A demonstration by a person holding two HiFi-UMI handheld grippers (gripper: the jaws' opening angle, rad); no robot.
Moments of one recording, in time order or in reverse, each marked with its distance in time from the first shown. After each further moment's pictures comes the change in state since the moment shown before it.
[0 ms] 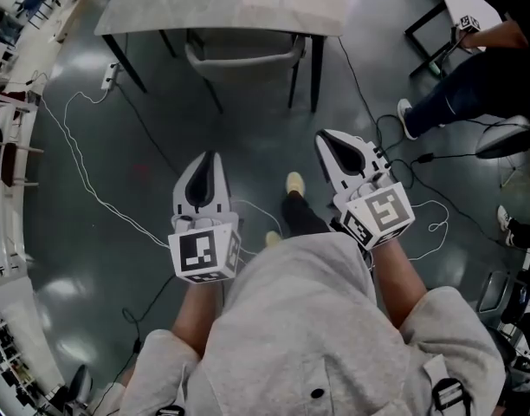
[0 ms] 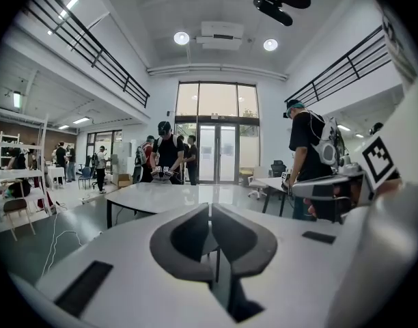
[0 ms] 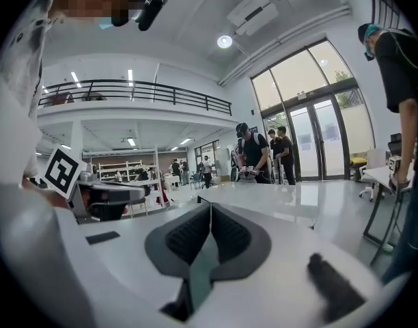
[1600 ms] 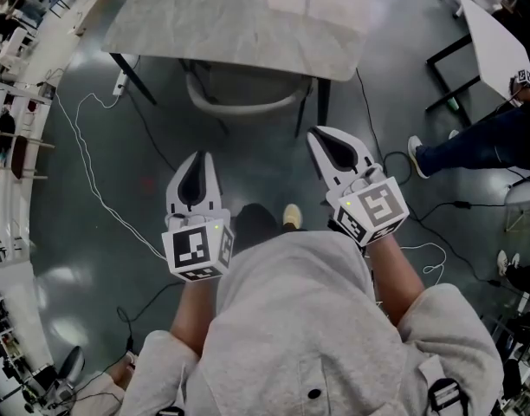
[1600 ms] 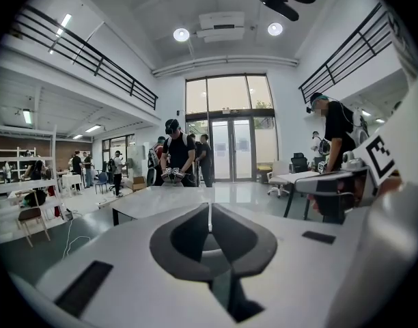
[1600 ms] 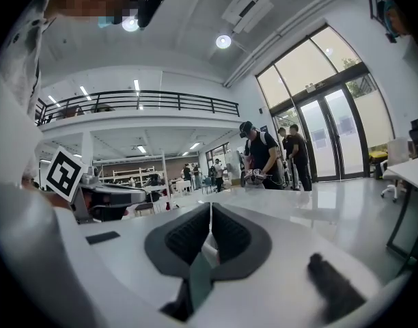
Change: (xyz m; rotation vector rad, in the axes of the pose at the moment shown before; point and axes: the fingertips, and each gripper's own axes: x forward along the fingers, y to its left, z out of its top) left arm 0.152 -0.003 0.051 0.032 0.022 0.157; right arm 0.105 -0.138 0.048 0.012 -0.027 0.134
